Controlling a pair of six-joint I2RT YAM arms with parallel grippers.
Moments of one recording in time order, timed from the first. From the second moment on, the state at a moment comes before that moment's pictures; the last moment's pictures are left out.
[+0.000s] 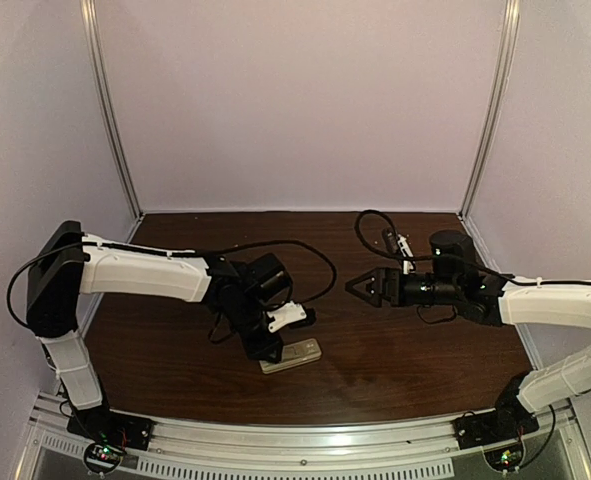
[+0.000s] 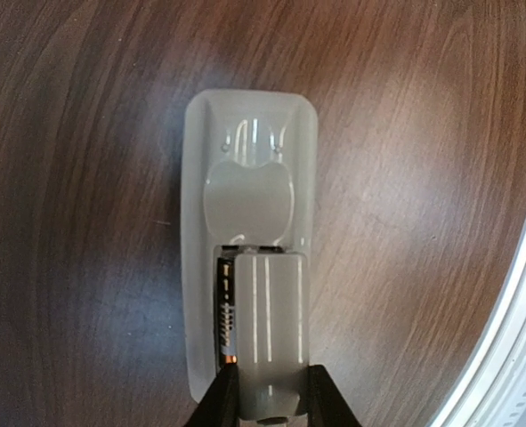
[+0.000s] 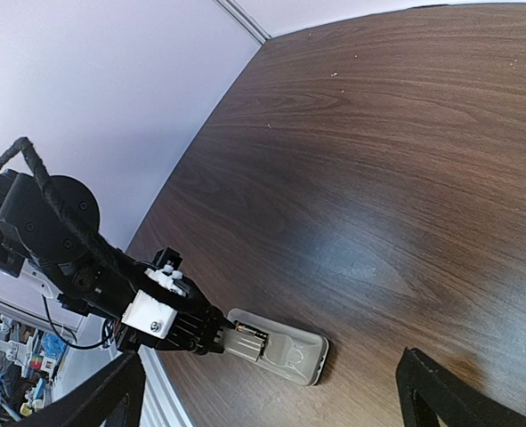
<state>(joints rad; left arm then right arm) -1.01 1.82 1.23 -0.68 0.19 0.16 0.66 1.24 0.63 0.21 -0.42 0.60</state>
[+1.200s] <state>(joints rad) -0.99 1.86 1.25 -0.70 0.20 0.15 0.66 1.25 0.63 0.21 -0.43 0.60</state>
